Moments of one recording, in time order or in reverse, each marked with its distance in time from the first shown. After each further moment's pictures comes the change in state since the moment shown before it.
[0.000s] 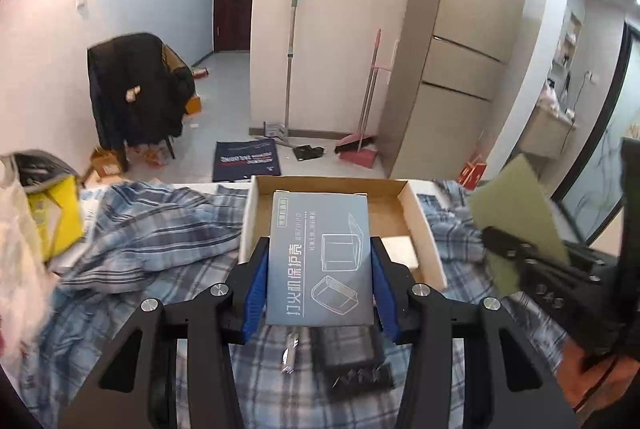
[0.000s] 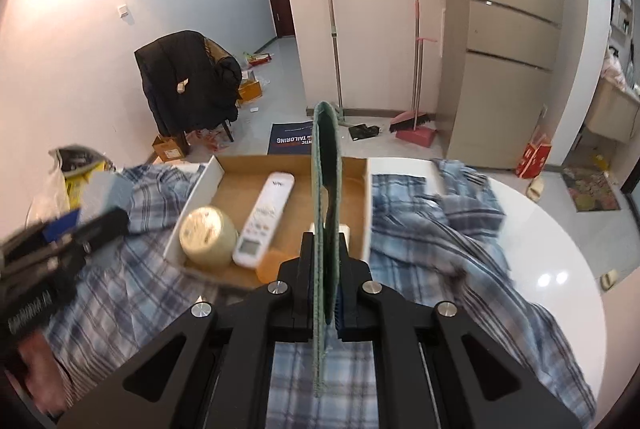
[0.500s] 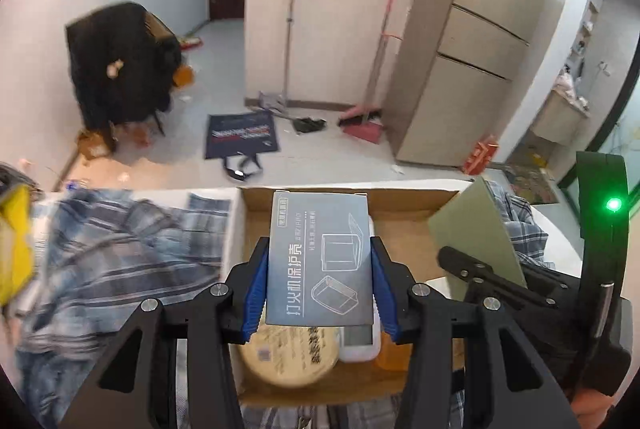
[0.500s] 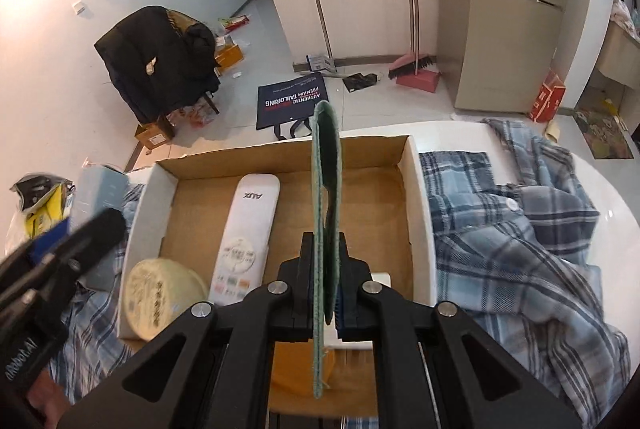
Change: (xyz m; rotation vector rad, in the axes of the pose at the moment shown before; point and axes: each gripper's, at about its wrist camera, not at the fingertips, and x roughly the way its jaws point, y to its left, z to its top) left arm 0.135 0.020 0.040 -0.002 0.132 -0.013; right arm 0.145 -0.004 0.026 0.130 0.186 0.003
